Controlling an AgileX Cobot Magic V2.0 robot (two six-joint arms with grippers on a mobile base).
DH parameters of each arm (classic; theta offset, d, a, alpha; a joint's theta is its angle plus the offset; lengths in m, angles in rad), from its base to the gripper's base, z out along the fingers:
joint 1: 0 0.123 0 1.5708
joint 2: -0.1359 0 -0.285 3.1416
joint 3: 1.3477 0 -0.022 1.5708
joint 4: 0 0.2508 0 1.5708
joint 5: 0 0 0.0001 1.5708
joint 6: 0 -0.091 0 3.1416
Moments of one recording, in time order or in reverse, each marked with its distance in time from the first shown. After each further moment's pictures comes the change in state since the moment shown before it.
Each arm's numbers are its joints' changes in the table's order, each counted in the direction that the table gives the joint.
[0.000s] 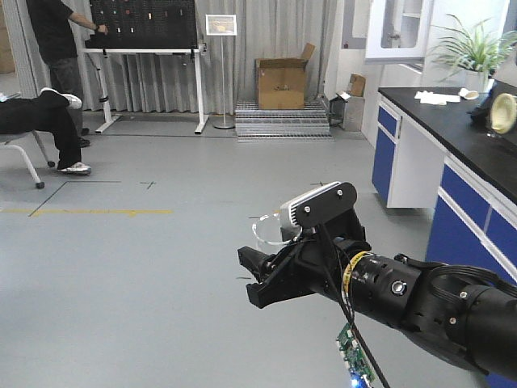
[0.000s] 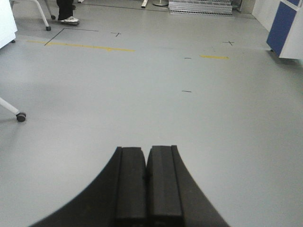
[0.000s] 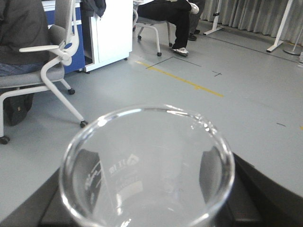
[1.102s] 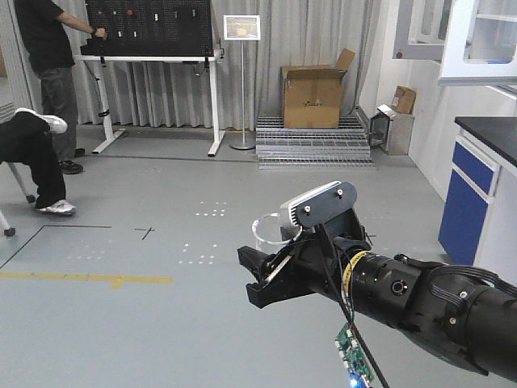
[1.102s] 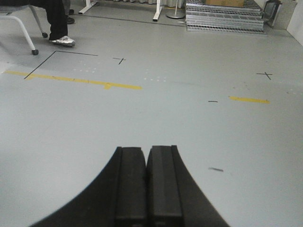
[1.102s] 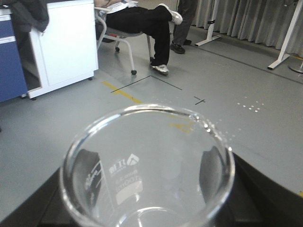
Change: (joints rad) left arm 0.000 0.000 0.000 0.000 0.000 0.000; right arm 0.000 0.000 0.000 0.000 0.001 0.000
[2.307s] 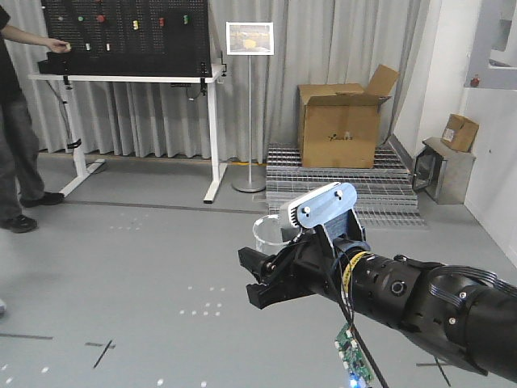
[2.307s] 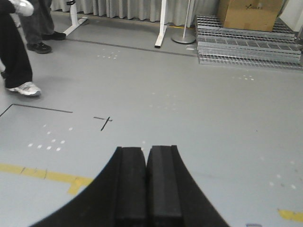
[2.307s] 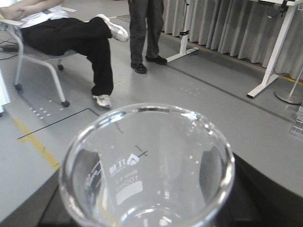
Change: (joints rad) left arm 0.000 0.000 0.000 0.000 0.000 0.000; right arm 0.000 0.000 0.000 0.000 -0.007 0.000
